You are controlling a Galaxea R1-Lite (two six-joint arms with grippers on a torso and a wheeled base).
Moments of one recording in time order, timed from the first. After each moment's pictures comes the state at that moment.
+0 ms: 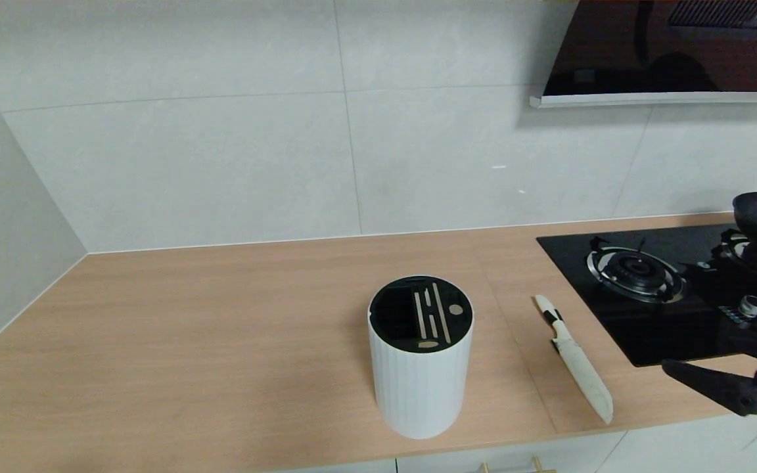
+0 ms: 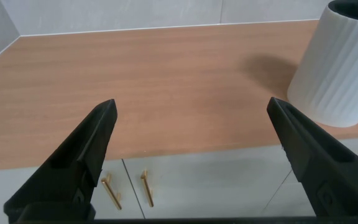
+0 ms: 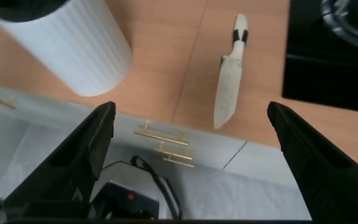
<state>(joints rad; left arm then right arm) 0.00 0.00 0.00 0.00 0.00 0.00 0.14 1.12 -0.45 -0.24 0.19 -0.03</state>
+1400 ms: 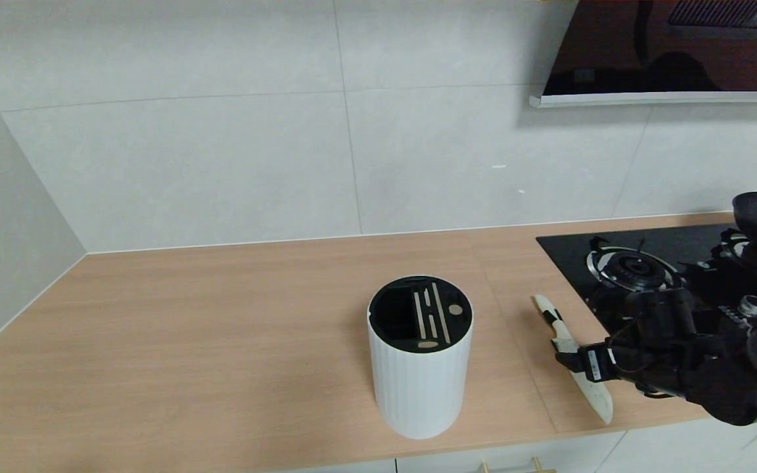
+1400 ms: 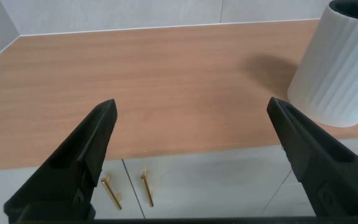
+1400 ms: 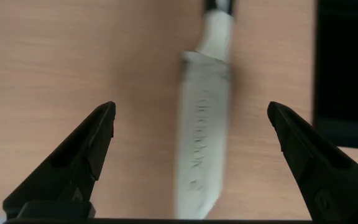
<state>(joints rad) 0.00 0.00 0.00 0.00 0.00 0.00 0.17 2.08 -0.61 -0.80 -0.05 -0.03</state>
